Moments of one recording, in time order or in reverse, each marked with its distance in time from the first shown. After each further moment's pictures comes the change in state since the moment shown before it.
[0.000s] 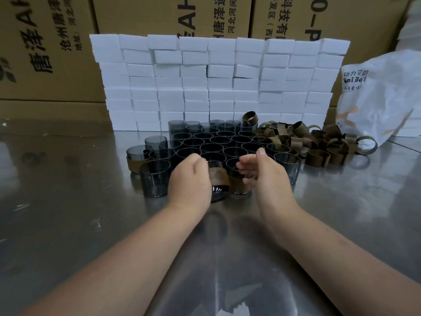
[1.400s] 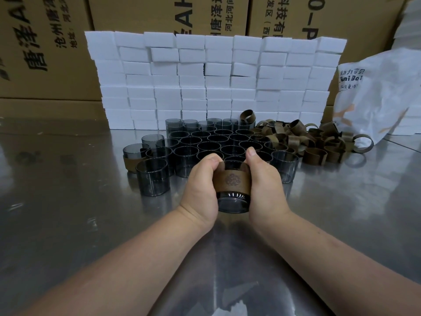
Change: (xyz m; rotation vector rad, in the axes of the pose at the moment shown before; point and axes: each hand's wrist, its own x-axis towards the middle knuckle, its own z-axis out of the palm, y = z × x) left_hand -0.020 0.018 0.009 -0.828 -0.298 -0.200; right_hand -0.022 -0.008 0.007 0.219 -0.127 -0.007
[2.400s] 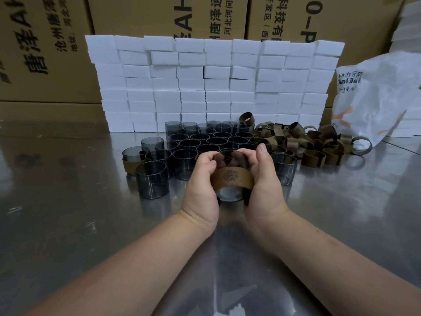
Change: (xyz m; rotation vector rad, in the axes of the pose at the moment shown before) left_hand 0.003 -0.004 0.009 -0.127 0.099 0.016; right_hand 0.005 0.000 0.004 0.314 -0.048 0.088
